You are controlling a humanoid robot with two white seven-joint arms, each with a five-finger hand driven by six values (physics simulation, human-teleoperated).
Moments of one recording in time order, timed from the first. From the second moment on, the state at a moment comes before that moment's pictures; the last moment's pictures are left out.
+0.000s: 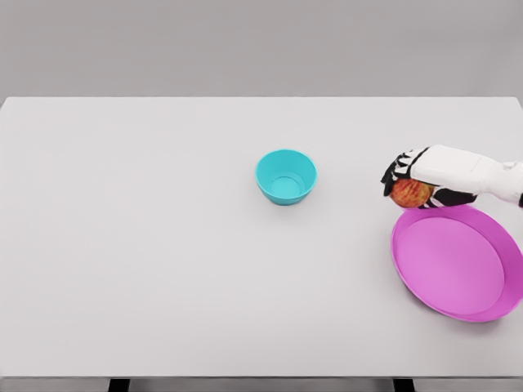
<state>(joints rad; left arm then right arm) 0.04 0.00 0.09 -0.08 -0.13 -0.02 0.02 -0.40 -0.86 0.35 -1.54 0.27 -0.61 0.61</state>
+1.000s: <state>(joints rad) 0.04 0.00 0.09 -0.08 -0.13 -0.02 0.02 -0.72 -0.51 0.53 -1.33 0.40 -0.61 0.61</state>
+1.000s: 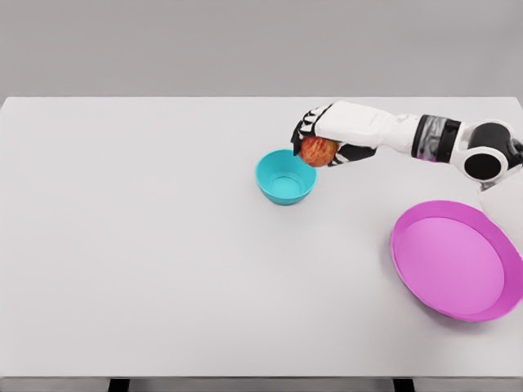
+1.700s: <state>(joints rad) 0.04 0.00 0.09 -0.08 -0.13 -0.02 0.02 -0.77 -0.40 0.62 -1.23 0.45 -0.61 0.61</state>
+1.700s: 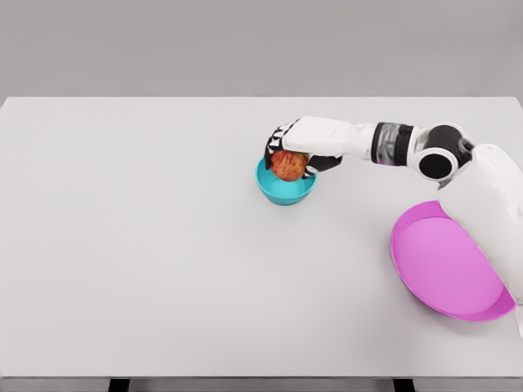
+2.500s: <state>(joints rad) 0.04 0.00 0.09 -0.08 -0.13 -0.02 0.02 -0.58 -0.71 0.35 -1.49 0.37 -0.61 0.61</state>
